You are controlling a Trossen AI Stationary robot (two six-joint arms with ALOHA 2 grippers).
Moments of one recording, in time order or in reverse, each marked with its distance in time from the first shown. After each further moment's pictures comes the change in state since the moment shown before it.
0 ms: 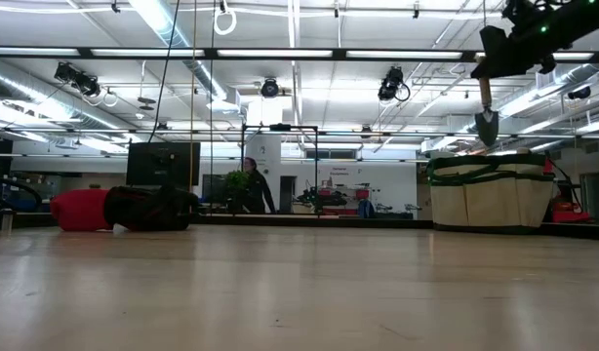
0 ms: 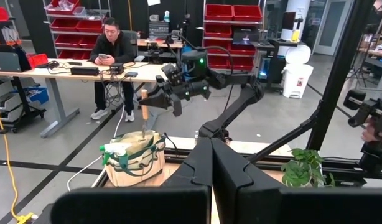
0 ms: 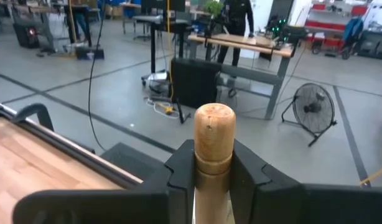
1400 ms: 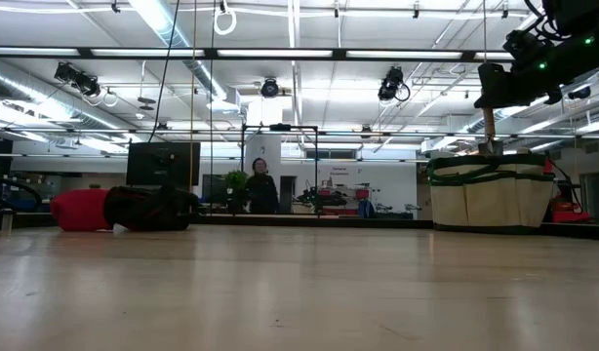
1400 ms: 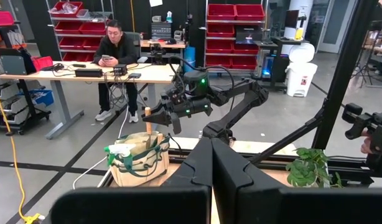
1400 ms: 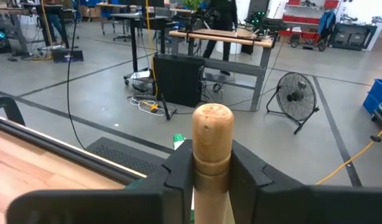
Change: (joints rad) left arm 0.000 0.000 0.000 0.001 -0.011 0.018; right arm 0.000 -0.076 -0.241 0.170 0.086 0.036
